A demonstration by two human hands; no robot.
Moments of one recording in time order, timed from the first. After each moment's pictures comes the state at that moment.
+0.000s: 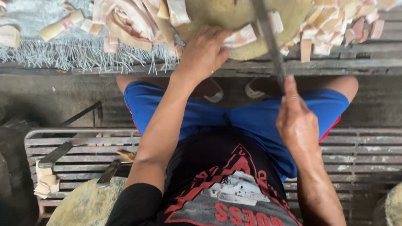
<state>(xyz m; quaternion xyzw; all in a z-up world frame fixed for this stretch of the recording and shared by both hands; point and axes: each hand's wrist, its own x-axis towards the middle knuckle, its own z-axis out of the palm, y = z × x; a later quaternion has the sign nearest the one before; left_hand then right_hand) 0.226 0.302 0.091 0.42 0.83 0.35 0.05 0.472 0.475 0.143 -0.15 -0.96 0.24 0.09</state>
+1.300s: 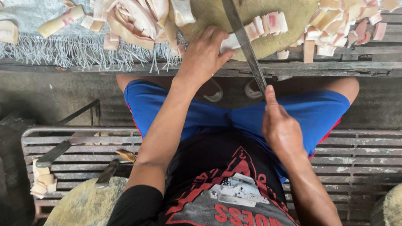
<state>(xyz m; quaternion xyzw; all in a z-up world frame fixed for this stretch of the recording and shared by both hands) 0.232 0.297 0.074 0.38 0.84 0.39 0.04 0.464 0.451 0.137 -0.14 -0.97 0.18 0.00</state>
